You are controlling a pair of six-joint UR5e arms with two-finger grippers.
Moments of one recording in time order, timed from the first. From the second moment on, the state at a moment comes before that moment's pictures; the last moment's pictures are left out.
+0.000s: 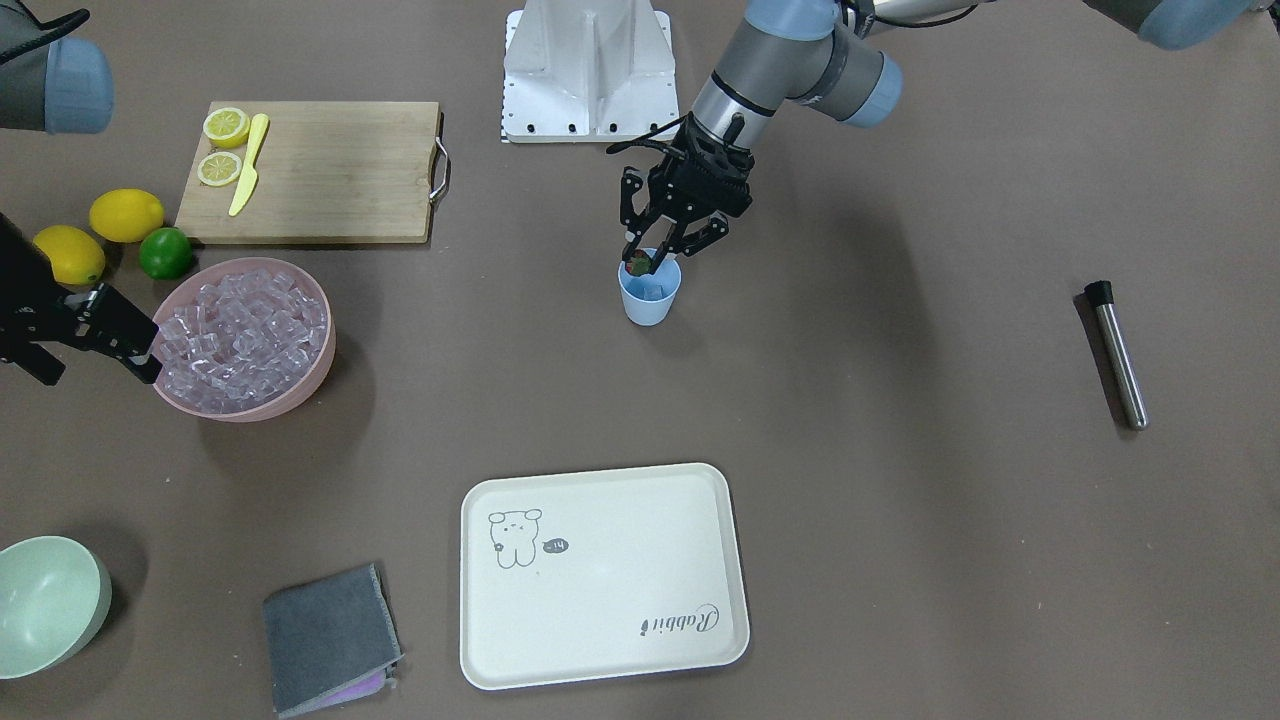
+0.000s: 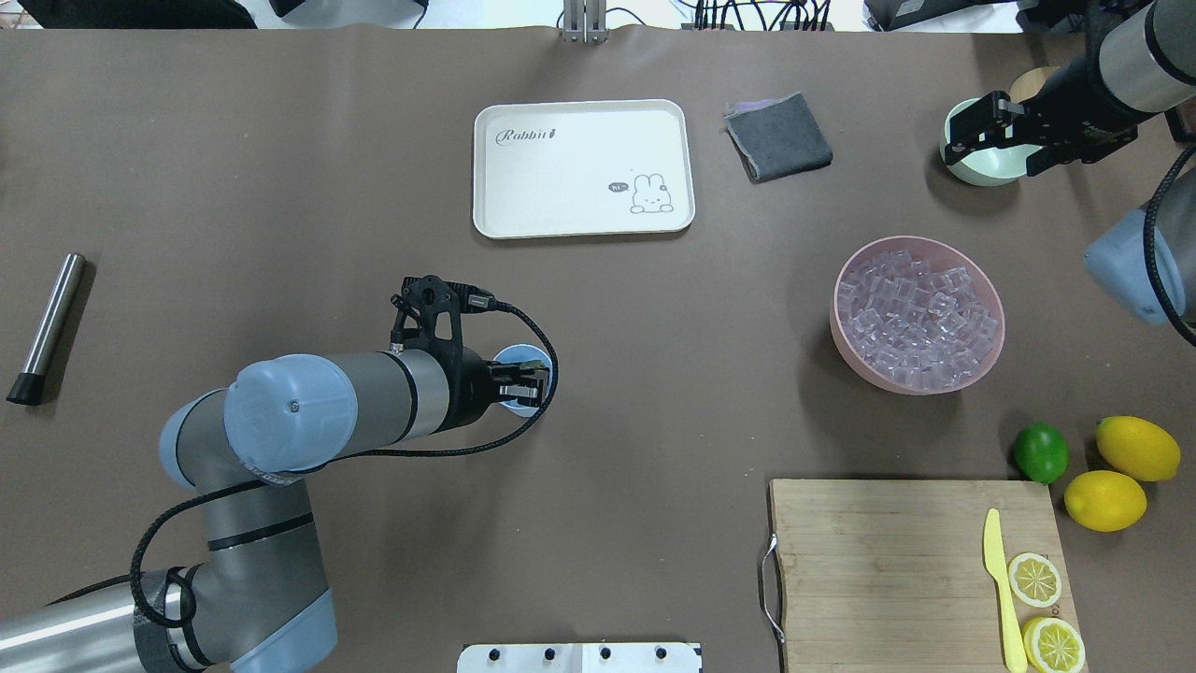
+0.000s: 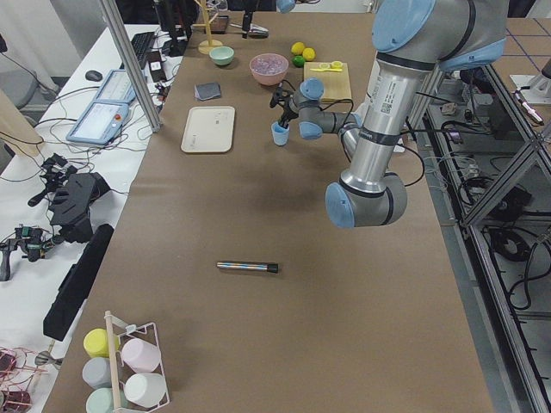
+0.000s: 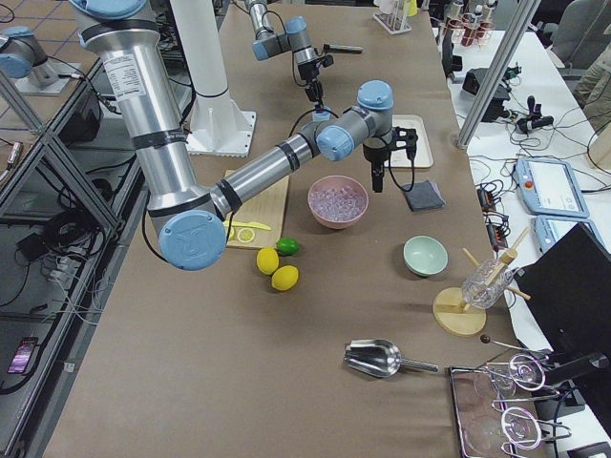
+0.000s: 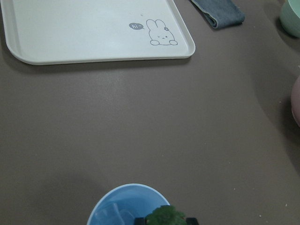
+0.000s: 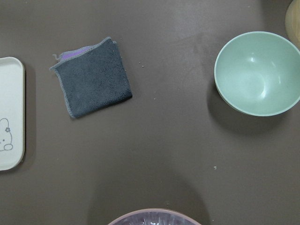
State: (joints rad) left arm -0.38 -2.02 -1.78 -2.23 -1.56 -1.15; right arm 1.12 -1.28 1.84 -1.45 2.19 0.84
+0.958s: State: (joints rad) left arm -0.55 -1.96 -1.91 -2.01 -1.73 -1.06; right arm 1.12 -1.27 1.84 -1.46 2.19 0.84
